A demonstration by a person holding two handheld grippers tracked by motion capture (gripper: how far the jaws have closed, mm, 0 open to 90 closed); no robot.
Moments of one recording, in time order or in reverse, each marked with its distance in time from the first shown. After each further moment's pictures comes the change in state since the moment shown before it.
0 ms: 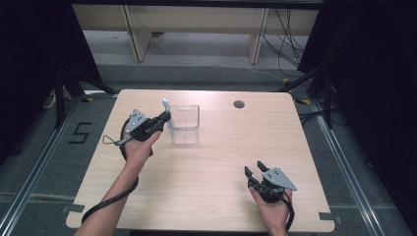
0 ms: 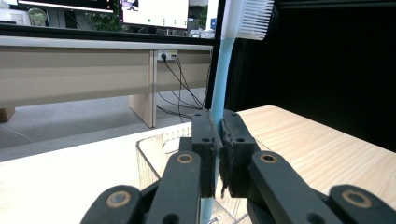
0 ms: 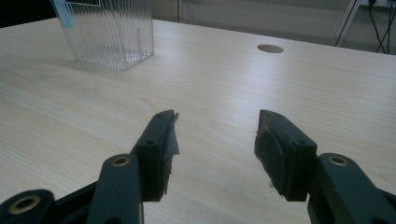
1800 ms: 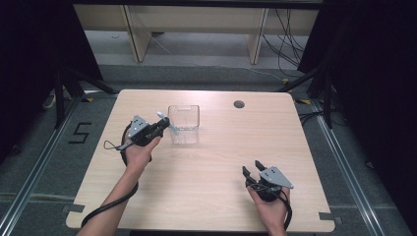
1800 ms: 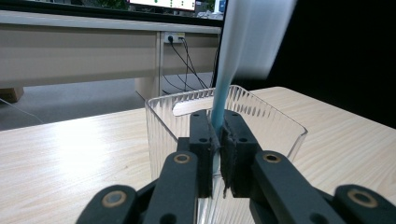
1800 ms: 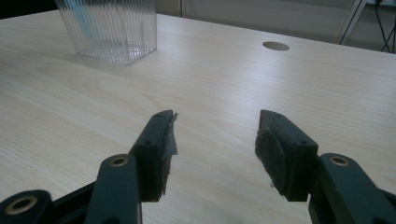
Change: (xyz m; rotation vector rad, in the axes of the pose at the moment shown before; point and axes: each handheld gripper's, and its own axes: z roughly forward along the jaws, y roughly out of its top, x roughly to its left) left arm 0.004 -0.021 -0.003 0.061 0.029 -0.007; right arm 0.004 0.000 0.005 0.026 0.010 0.000
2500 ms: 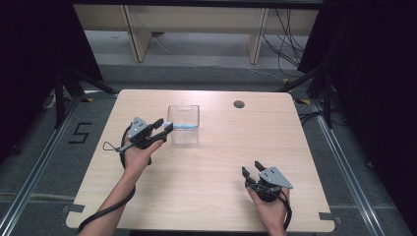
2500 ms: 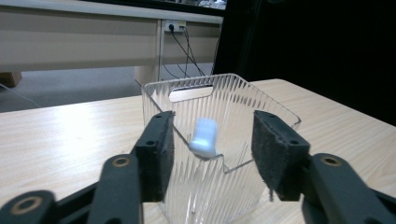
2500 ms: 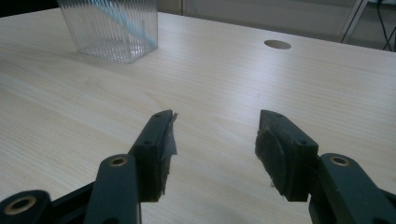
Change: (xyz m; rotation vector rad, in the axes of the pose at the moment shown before) left arm -0.005 -0.001 -0.006 0.051 0.013 -0.035; right arm -0.001 -0.001 0.001 -0.016 -0.010 -0.042
